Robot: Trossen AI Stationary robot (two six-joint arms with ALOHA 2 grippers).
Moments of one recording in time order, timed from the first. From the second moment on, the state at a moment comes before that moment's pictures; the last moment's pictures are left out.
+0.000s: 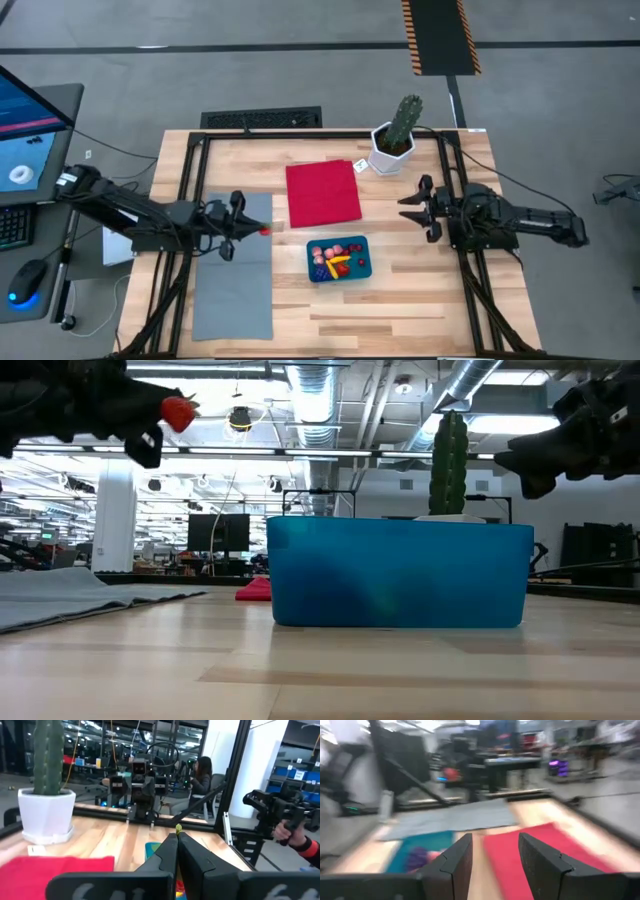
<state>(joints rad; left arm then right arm) -0.26 0.75 0.06 0.83 -0.20 -0.14 -0.17 0.06 0.01 0.04 -0.19 0.09</state>
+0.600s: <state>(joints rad) -0.26 0.60 0.01 0.78 -0.21 -0.10 -0.31 0.09 0.01 0.06 -0.42 -0.05</state>
